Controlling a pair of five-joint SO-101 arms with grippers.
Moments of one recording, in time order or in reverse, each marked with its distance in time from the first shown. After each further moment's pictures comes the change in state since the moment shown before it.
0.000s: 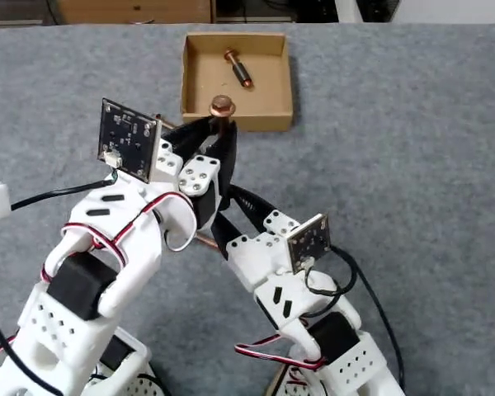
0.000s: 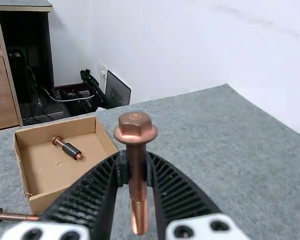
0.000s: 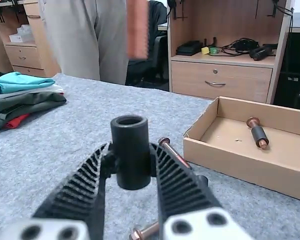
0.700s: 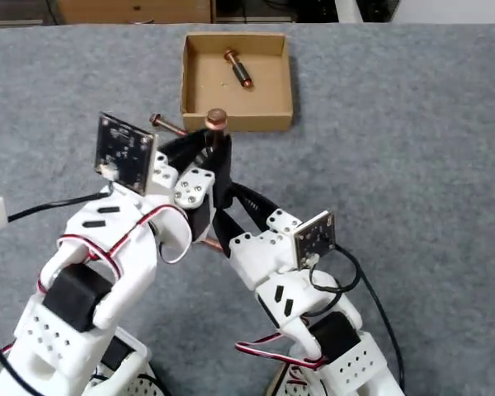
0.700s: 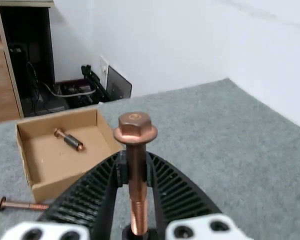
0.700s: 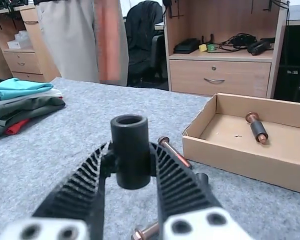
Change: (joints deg) left arm 0.0 -4.7 5.2 3.0 0.0; right arm 1.1 0.0 0.0 0.0 -2.6
